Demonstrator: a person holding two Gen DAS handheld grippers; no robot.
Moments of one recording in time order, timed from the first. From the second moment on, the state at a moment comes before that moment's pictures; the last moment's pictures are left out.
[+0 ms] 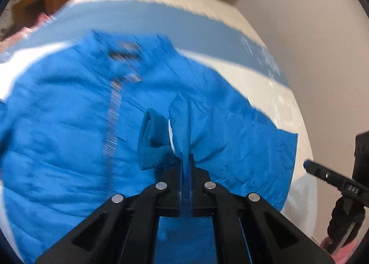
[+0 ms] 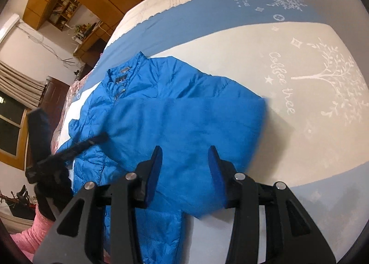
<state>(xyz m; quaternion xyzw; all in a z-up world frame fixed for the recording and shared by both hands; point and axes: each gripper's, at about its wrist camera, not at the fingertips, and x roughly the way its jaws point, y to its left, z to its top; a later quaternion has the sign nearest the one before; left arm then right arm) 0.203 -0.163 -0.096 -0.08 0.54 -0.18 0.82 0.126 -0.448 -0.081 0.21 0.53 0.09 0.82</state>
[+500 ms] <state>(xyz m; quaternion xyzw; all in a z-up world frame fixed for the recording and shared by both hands) 0.235 -0.030 -0.099 -0.05 0.53 -0.01 0.85 0.181 -0.377 -0.117 0.20 0.56 0.17 0.79</state>
